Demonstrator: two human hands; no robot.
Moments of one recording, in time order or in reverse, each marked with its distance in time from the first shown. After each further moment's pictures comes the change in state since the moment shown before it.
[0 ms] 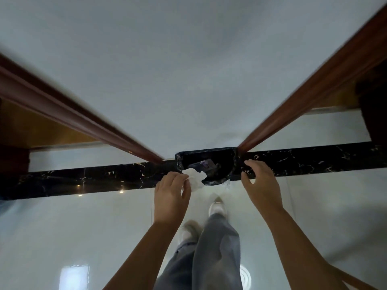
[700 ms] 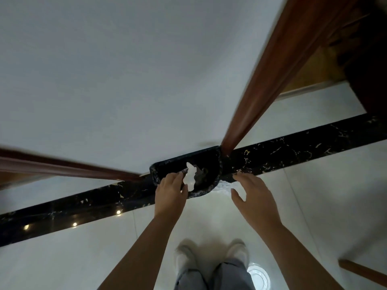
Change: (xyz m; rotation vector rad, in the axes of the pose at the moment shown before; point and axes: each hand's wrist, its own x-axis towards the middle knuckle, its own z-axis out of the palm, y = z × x) left_hand 0.037 -0.059 0.164 0.204 -0.273 0.041; right_hand 0.008 0.096 0.060 -0.041 0.010 0.014
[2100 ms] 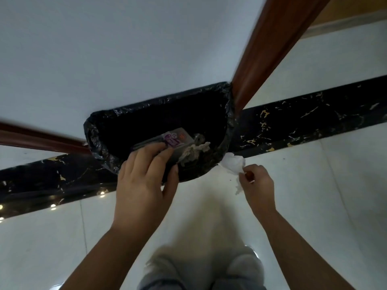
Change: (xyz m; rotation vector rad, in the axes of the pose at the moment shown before) left_hand 0.000 -0.060 0.148 0.027 0.228 0.225; right_hand 0.050 0.202 0.260 0.249 0.069 0.346
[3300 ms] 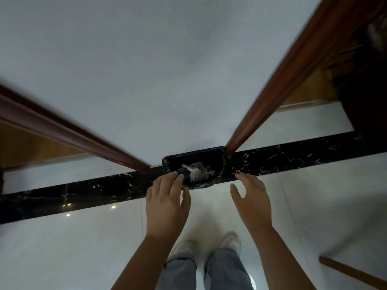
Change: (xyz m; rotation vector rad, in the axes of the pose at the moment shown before) left_hand 0.003 0.108 -0.298 0.070 0.069 -0.153; right_hand -0.179 -0.287 -0.231 -0.193 0.048 -0.276
